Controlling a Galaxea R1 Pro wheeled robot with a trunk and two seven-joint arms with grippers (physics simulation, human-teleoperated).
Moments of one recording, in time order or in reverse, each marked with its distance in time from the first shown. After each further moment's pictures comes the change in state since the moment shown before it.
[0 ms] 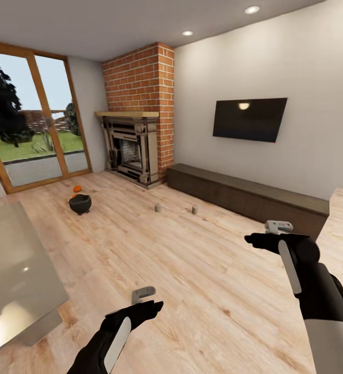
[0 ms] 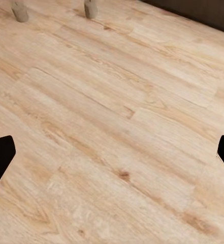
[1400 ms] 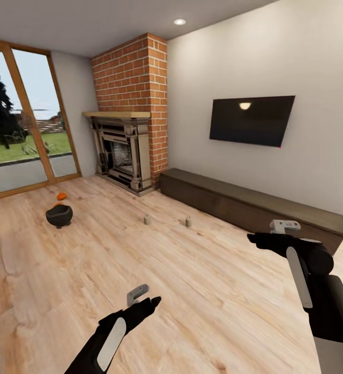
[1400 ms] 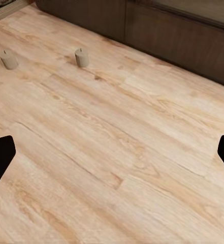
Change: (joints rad) left arm 0.003 0.016 0.034 0.035 0.218 -0.060 -0.015; right arm 0.084 -0.003 -0.010 -0.184 -0.010 0.000 0.006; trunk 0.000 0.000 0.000
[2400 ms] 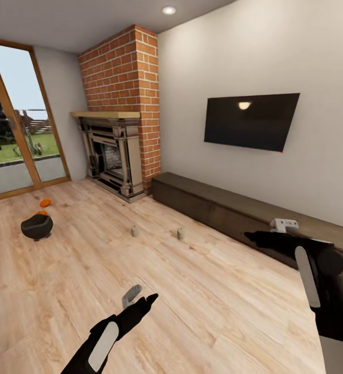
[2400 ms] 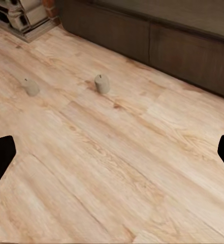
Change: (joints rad) left arm 0.000 0.034 0.028 0.069 0.171 -0.052 -0.139; right arm 0.000 -0.013 -0.059 -0.002 -0.019 -0.001 0.191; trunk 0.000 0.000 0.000
